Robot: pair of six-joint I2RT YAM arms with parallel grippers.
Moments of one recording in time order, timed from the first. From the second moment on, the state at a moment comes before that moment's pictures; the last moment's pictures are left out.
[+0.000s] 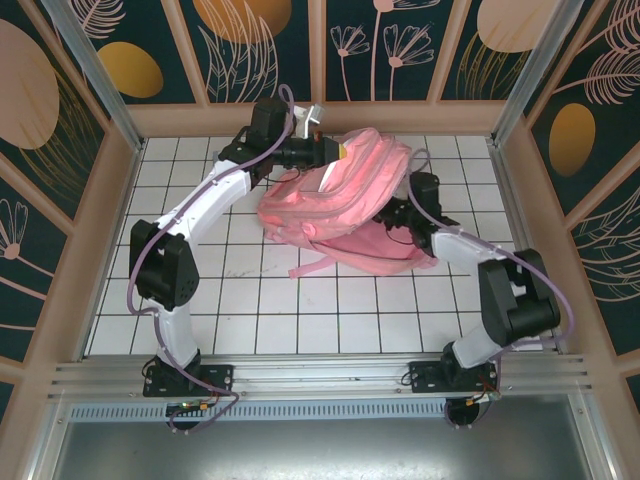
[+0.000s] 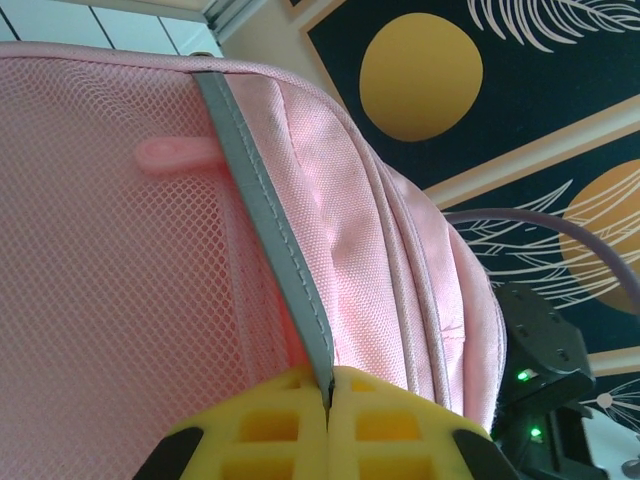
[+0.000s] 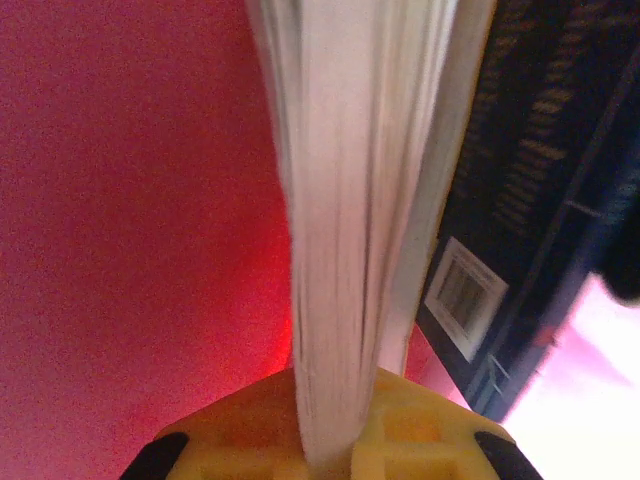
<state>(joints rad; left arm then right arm) -0.48 1.92 1.78 -0.29 0.78 -0.67 0.33 1.57 0.85 0.29 -0.56 1.11</state>
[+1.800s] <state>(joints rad) -0.34 1.45 1.39 -0.33 0.43 -0.67 0.45 1.12 0.89 -0.16 0.03 0.85</state>
